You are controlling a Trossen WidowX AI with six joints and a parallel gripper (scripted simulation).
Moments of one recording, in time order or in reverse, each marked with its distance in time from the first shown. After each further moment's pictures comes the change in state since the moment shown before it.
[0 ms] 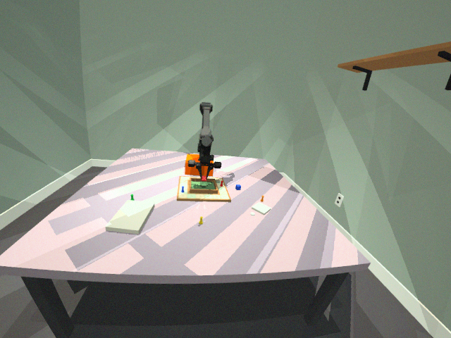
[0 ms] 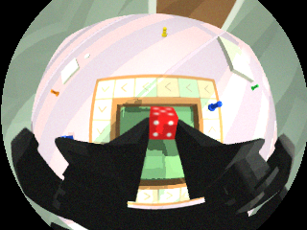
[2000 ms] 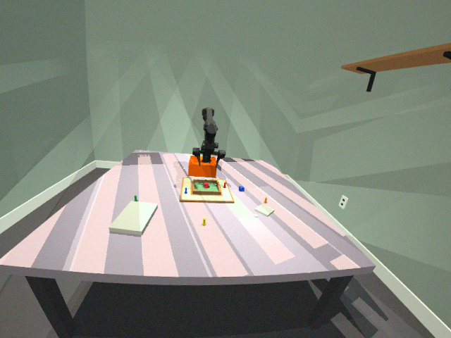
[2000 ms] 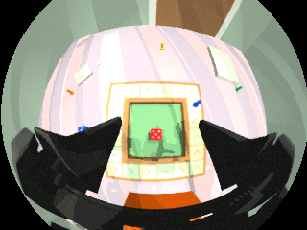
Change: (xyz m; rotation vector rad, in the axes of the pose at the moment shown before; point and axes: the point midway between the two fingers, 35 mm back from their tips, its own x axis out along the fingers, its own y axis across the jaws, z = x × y) arm -0.076 0.001 0.013 -0.011 -0.032 -0.010
